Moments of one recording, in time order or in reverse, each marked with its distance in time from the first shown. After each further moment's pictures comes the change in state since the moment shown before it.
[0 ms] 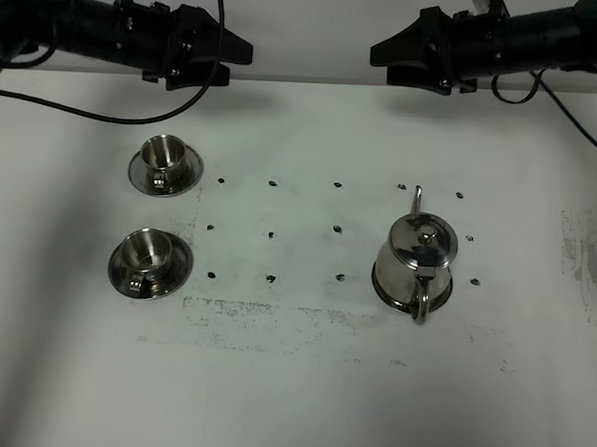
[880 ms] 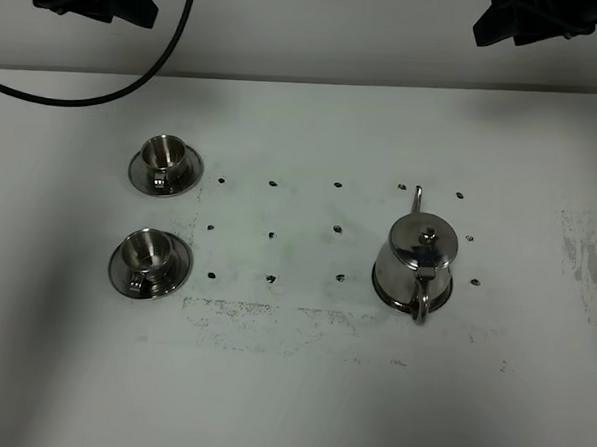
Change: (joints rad) left arm -0.020 -0.554 0.293 0.593 -0.066 -0.104; right arm 0.001 -0.530 0.275 -0.667 0.010 0.147
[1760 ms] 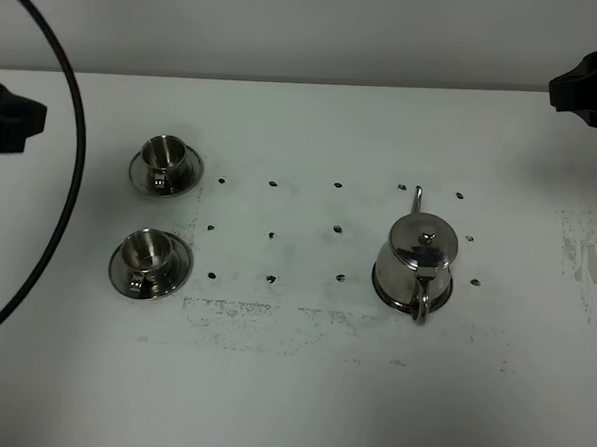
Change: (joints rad) left arm 0.019 -0.814 0.956 0.078 -0.430 0.061; right arm 0.000 -0.586 0.792 -0.050 -0.519 -0.092
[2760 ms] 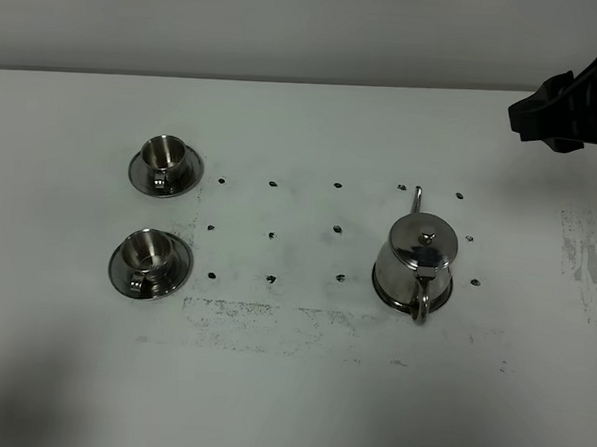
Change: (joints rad) left arm 0.000 -0.865 0.506 0.346 0.413 -0.506; right arm 0.090 -0.010 0.015 -0.006 0.039 -0.006
